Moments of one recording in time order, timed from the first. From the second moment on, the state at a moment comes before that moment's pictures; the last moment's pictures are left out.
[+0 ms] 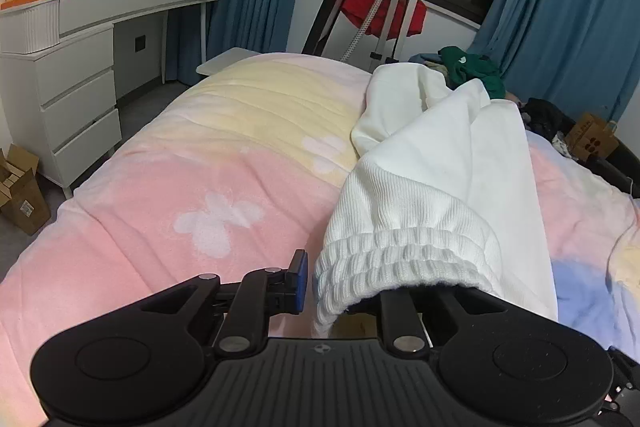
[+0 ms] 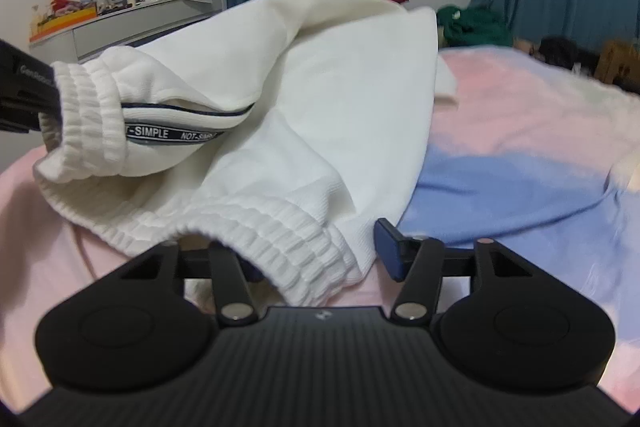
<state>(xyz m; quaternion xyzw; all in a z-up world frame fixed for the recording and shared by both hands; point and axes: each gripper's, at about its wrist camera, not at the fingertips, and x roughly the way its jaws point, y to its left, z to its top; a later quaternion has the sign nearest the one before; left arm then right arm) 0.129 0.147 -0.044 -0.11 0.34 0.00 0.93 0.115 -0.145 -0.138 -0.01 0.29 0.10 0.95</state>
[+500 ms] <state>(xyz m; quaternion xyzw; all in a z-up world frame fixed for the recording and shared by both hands) 0.092 0.138 -0.034 -0.12 0.34 -0.01 0.93 0.104 -0.153 -0.117 0.03 0.26 0.10 0.96</state>
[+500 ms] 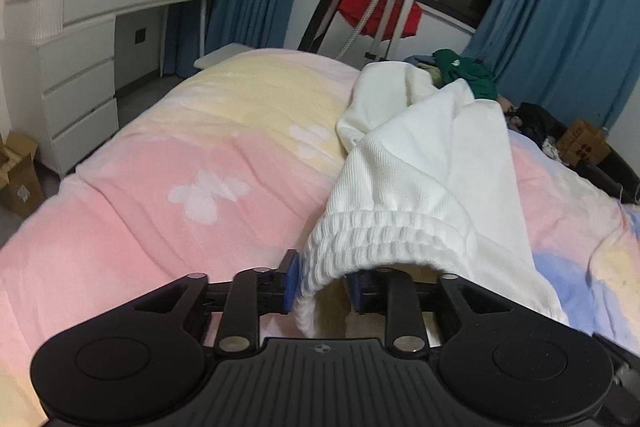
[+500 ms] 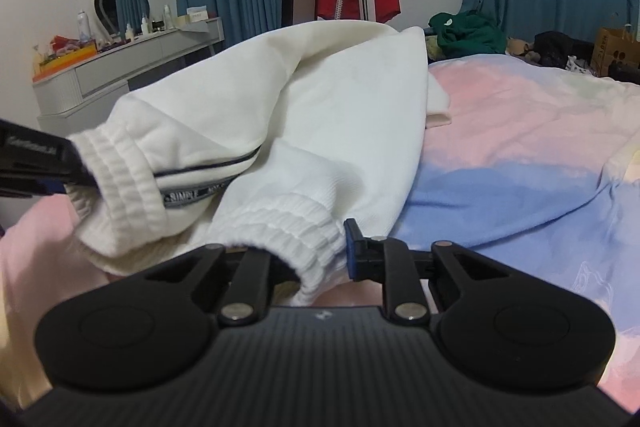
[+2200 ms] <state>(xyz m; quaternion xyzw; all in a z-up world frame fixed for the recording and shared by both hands) 0.139 0.079 -0.059 -0.25 0.35 -0.15 0.89 0.102 -0.157 -0.123 0.04 0.30 0.08 0.95</state>
